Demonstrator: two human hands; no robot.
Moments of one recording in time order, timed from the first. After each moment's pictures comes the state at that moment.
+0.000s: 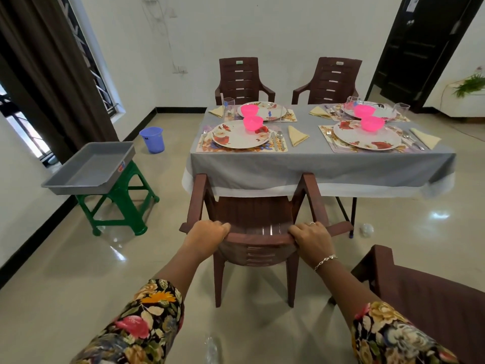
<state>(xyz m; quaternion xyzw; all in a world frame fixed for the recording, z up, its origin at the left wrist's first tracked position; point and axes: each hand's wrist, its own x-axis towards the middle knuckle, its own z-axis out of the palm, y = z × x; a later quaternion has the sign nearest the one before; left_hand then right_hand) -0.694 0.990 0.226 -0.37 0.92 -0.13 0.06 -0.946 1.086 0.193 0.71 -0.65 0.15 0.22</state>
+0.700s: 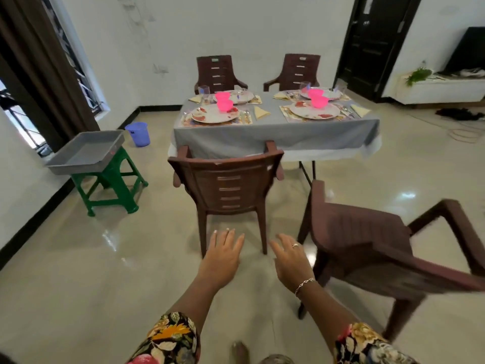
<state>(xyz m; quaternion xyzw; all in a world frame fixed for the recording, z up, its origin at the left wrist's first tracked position) -0.682 1.342 0.173 -0.35 0.93 -0.12 -0.04 -0.865 1.421 0.143 0.67 -0.70 0.21 0.12</state>
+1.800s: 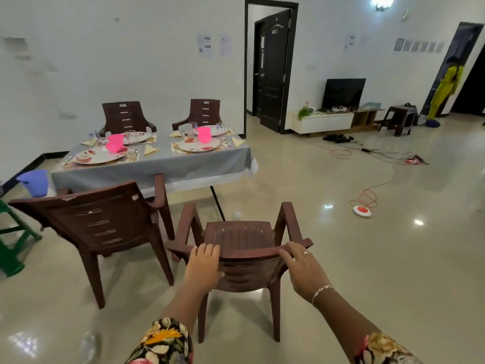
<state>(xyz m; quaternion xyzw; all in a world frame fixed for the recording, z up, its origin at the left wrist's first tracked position) -1.013 1.612 0.231 -0.33 0.94 -0.06 -0.03 -1.199 1.783 0.231 0.58 -0.79 0.11 0.16</state>
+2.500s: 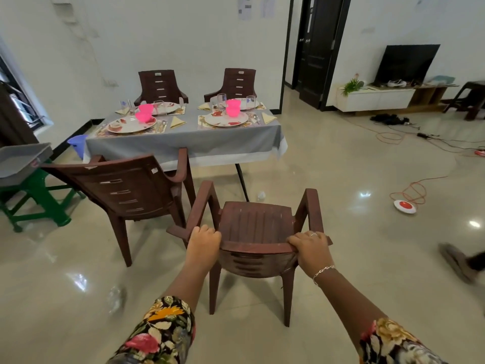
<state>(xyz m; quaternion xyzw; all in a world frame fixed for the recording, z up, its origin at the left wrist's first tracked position) -1.046 1.584 0.225 -0.42 0.90 -0.09 -0.03 -1.264 1.720 0.210 0.60 -0.79 0.09 0.12</state>
